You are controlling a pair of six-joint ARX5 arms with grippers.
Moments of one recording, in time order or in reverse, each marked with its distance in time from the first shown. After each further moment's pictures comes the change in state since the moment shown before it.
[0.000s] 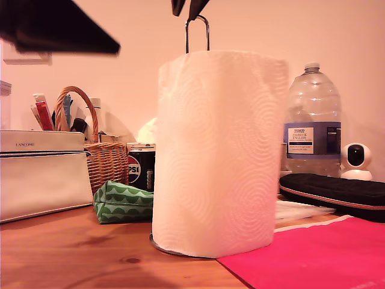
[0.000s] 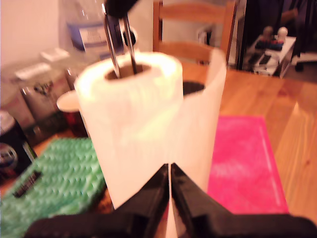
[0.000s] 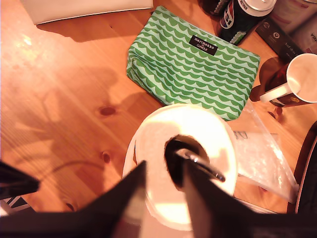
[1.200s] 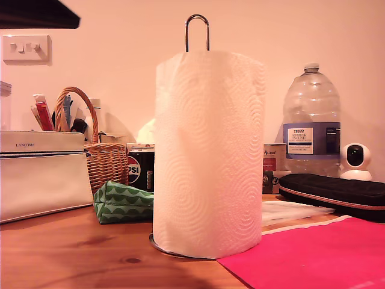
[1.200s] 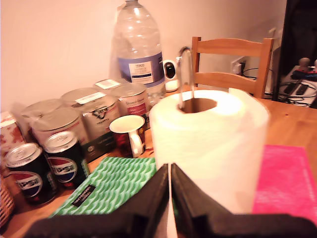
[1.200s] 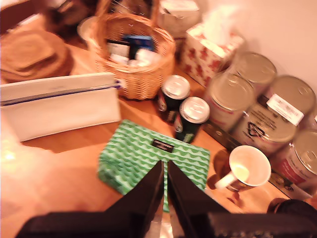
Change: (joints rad) left arm 0.269 -0.094 0.000 -0.007 0.136 0.002; right arm -0.082 -0.153 -0.179 0.441 0.059 -0.053
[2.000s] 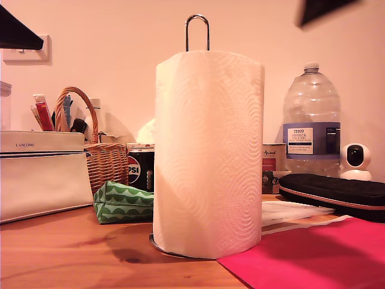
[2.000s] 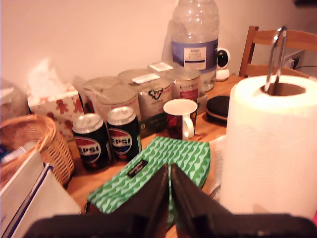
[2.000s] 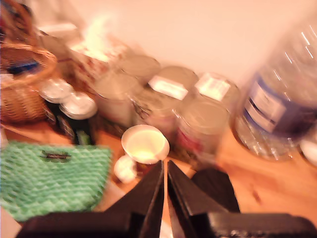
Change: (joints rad) left arm 0.249 0.044 0.000 0.003 0.095 0.000; right arm -0.468 -0.557 -1.000 0.714 -0.152 -0.052
